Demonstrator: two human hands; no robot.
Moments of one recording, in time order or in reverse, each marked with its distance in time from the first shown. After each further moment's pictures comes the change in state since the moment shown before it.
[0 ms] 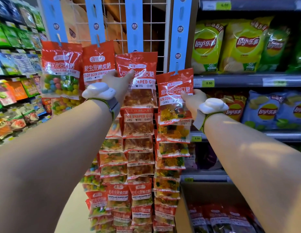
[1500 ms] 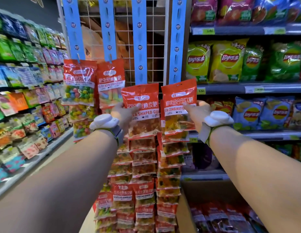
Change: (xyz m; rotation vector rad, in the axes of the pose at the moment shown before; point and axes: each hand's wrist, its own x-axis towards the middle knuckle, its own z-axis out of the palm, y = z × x) left_hand -0.074 -0.019 -0.045 -0.264 -0.243 -0.223; right_hand -0.112 -0.024 -0.037 0.284 0.051 0.046
